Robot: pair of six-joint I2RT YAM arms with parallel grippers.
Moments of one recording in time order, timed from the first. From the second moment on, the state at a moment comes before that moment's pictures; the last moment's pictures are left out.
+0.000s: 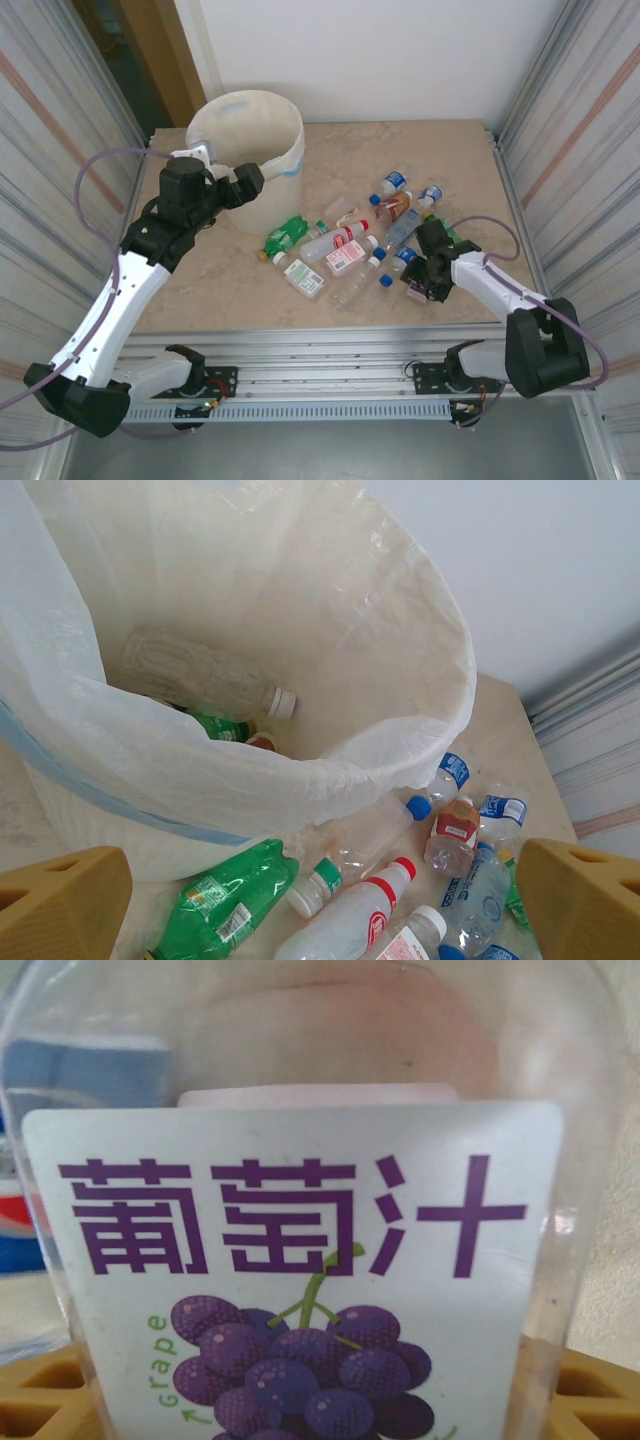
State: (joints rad) left arm -0.40 1.10 1.23 -0.55 -0.07 -0.58; right arm 0.30 1.26 0.70 -0.77 0.04 0.81
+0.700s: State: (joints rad) left arm -0.40 1.09 1.23 -0.52 0.04 -0.58; right arm 0.43 0.97 0.88 -0.71 0.04 0.55
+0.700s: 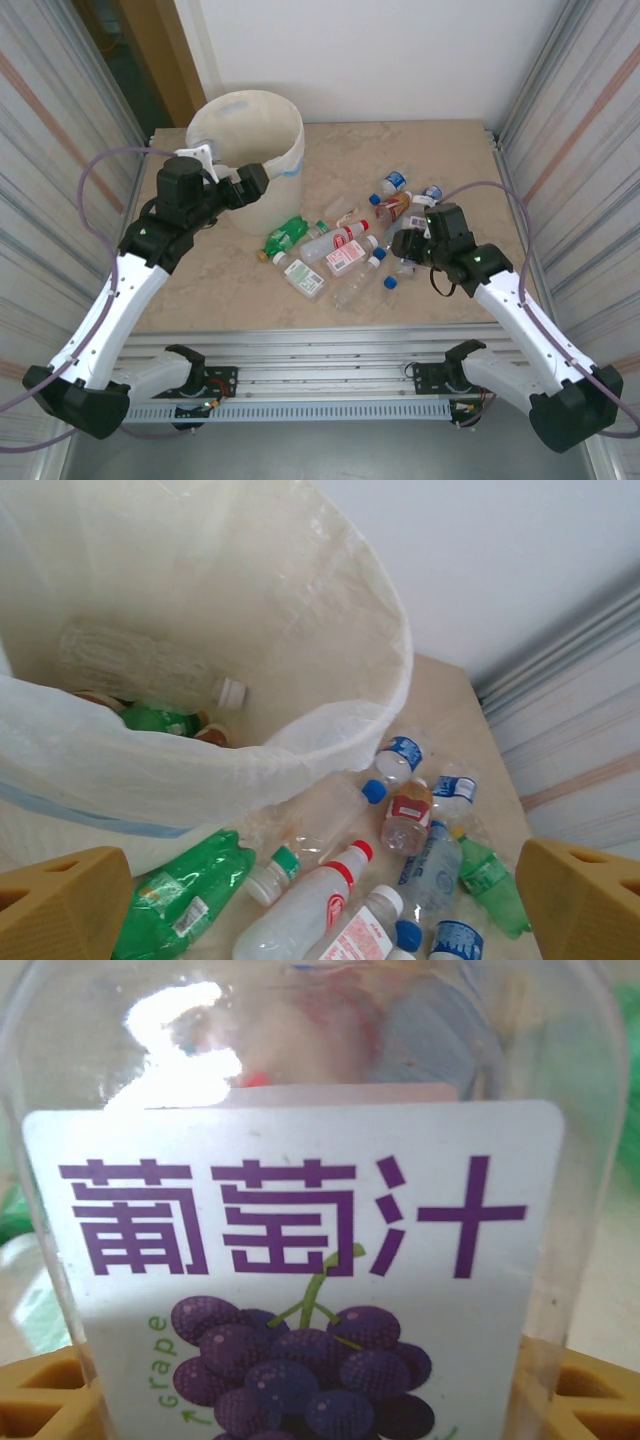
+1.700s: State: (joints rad) left arm -0.68 1.37 1.49 -0.53 0.25 -0.44; right arm 0.72 1.23 1.15 -0.25 -0.19 0.27
